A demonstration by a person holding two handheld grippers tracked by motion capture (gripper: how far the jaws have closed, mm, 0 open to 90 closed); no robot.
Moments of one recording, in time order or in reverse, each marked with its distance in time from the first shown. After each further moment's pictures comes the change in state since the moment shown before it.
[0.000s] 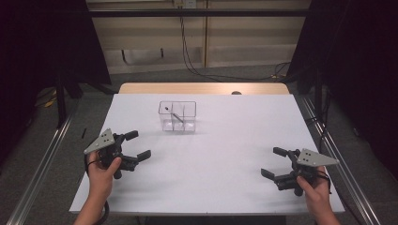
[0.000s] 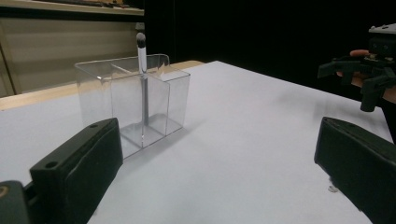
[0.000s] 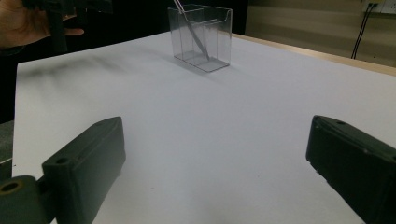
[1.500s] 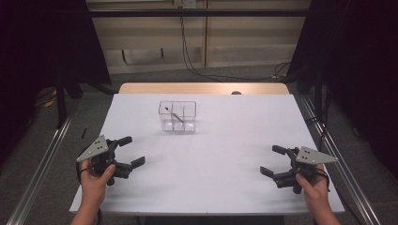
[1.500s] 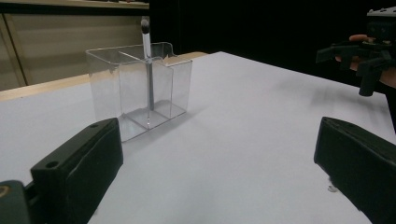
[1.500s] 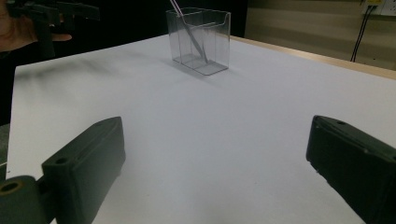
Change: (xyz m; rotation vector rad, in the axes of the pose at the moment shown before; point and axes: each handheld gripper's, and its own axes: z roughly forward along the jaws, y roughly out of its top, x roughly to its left) left arm -0.007 -0.007 -0.022 0.032 0.026 0.031; right arm -0.004 0.002 0.004 -0.005 0.001 0.000
